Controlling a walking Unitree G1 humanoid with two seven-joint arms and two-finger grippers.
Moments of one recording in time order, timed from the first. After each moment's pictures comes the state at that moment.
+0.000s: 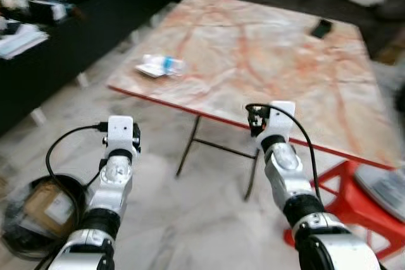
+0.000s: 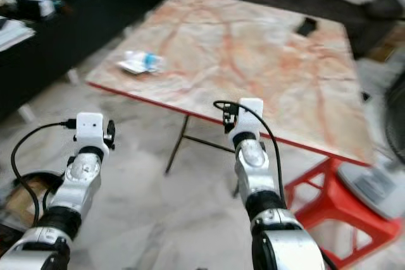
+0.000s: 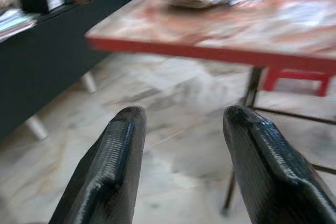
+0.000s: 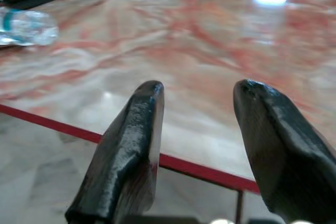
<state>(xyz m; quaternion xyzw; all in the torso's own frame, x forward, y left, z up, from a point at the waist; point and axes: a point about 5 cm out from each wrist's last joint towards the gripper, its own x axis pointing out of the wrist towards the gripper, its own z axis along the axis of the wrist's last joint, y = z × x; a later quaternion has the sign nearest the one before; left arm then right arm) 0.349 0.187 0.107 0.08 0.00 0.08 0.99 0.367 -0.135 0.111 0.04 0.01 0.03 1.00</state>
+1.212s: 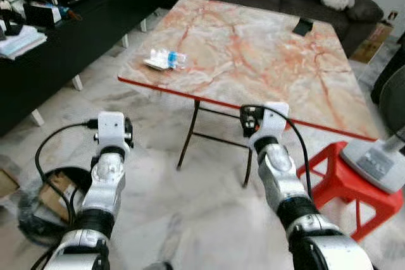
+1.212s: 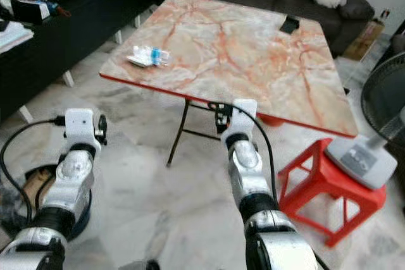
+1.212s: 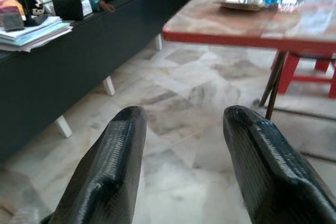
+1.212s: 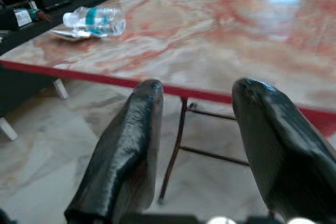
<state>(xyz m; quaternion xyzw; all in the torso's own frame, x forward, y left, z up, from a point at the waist) 0.348 0.195 0.113 0.08 -0.02 0.09 0.99 0.368 -0.124 0.115 0.06 0.00 0.05 1.00</state>
